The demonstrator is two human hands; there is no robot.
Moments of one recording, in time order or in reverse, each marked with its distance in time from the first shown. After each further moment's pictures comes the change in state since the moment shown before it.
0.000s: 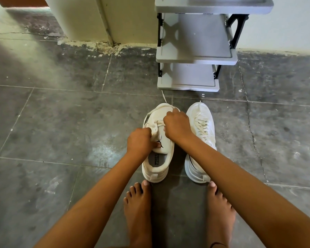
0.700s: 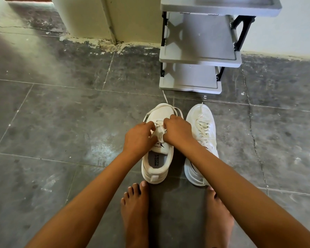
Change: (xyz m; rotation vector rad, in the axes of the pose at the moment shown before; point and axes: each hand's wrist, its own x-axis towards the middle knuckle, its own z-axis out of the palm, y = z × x) left_hand 0.000 -0.008 -0.003 -0.149 0.204 0.177; right_hand -0.008 -0.002 0.004 0.153 -0.093 0.107
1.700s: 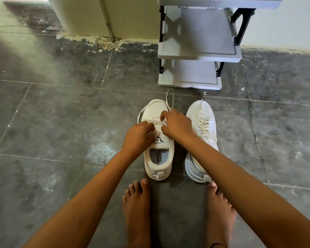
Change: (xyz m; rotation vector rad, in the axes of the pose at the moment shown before) left_hand -0.002 -0.005 -0.002 -0.096 -0.064 0.104; right_hand 0.009 0.004 0.006 0.170 0.058 0.040
